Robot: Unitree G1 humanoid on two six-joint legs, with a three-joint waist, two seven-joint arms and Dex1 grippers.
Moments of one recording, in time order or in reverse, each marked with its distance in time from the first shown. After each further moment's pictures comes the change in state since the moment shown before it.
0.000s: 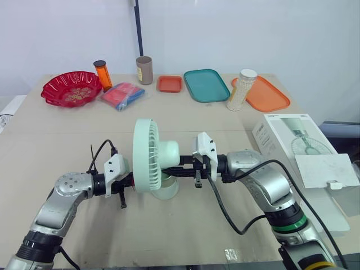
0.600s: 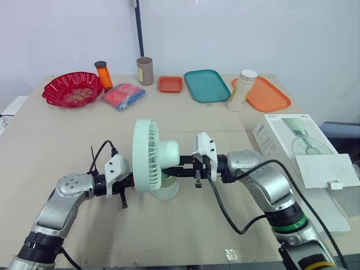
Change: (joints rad) left arm 0.005 -0.011 0.002 -0.001 0.007 0.000 0.008; right arm 0.000 0.000 0.000 0.000 -0.001 0.007 -0.002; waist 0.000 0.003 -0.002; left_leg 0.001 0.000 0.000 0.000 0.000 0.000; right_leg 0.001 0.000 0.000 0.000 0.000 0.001
